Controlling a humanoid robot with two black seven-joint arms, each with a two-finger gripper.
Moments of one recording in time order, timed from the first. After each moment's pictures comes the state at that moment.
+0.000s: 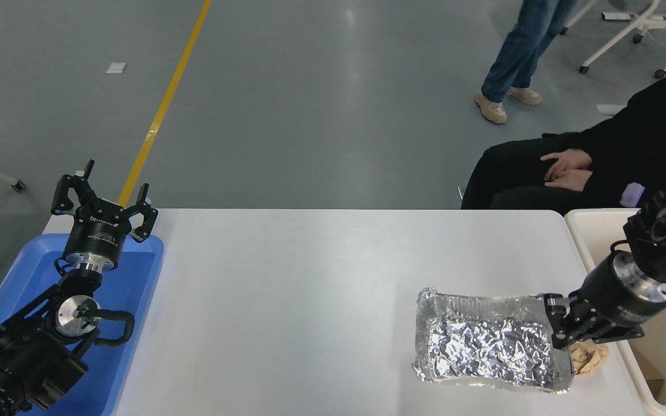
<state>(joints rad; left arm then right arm) -0.57 0.28 -0.89 -0.47 -0.07 -0.59 -0.49 2.11 -0.56 -1.30 1.57 -0.16 0.67 -0.04</state>
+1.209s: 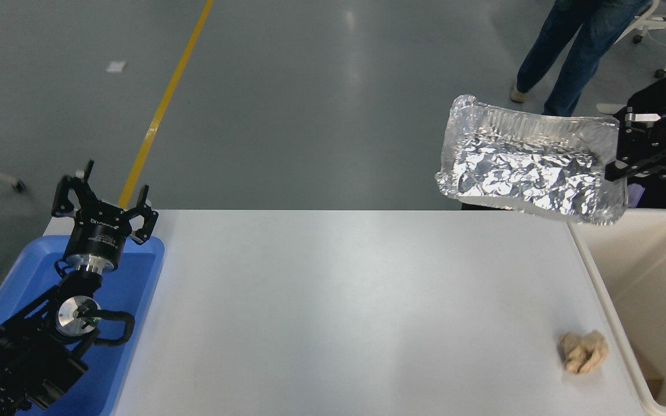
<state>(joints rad) -0.57 0.28 -0.89 -0.47 -0.07 -0.58 -0.49 2.22 -0.76 -1.50 1.20 0.00 0.74 -0.05</state>
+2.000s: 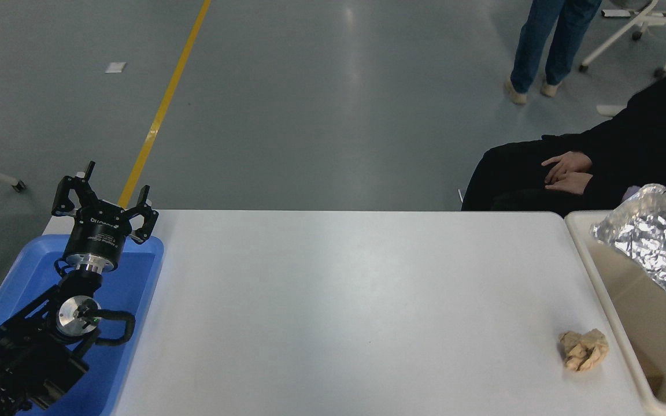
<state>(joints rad) -0.57 0.28 -0.89 -0.47 -0.07 -0.58 -0.49 1.19 -0.79 -1.11 0.84 0.35 -0.03 -0.05</state>
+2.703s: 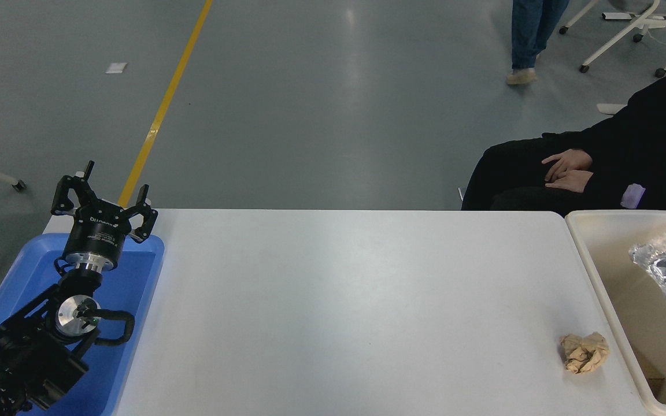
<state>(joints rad) -0.57 0.28 -0.89 -0.47 -0.07 -0.58 -0.49 0.64 -0.58 -0.69 0.23 0.38 -0.09 -0.08</state>
